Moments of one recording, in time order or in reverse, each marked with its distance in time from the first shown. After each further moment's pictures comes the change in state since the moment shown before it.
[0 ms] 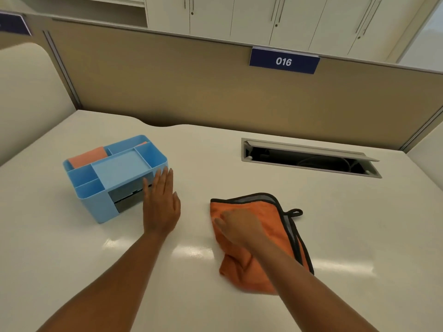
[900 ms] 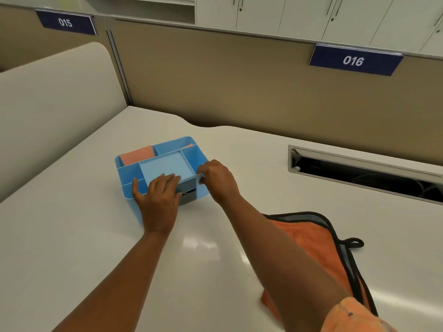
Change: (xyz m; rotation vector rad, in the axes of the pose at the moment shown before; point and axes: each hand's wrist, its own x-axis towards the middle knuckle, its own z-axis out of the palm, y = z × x) left_hand 0.011 -0.073 -0.032 0.223 0.271 -0.097; right_hand 0.121 -0.132 -0.017 0.083 0.397 -0.569
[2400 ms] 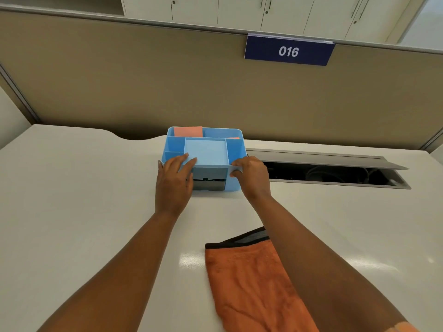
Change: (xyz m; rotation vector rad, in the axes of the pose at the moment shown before) left_hand 0.093 0.136 0.097 -0.516 -0.204 0.212; right_hand -0.028 0.172 -0.070 0.020 0.308 0.518
